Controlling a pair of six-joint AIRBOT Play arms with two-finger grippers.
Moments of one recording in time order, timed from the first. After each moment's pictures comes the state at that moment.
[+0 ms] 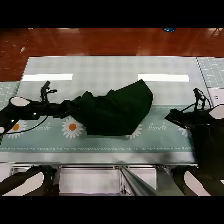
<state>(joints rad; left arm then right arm) 0.04 -1.23 0.65 0.59 -0.94 -1.10 -0.19 -0.94 0.54 -1.12 0.97 1.55</state>
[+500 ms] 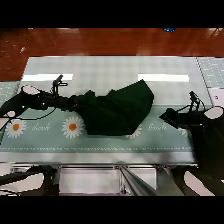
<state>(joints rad) 0.00 -1.40 0.82 0.58 -1.04 -1.03 -0.19 -1.05 0.52 -0.91 0.88 1.46</state>
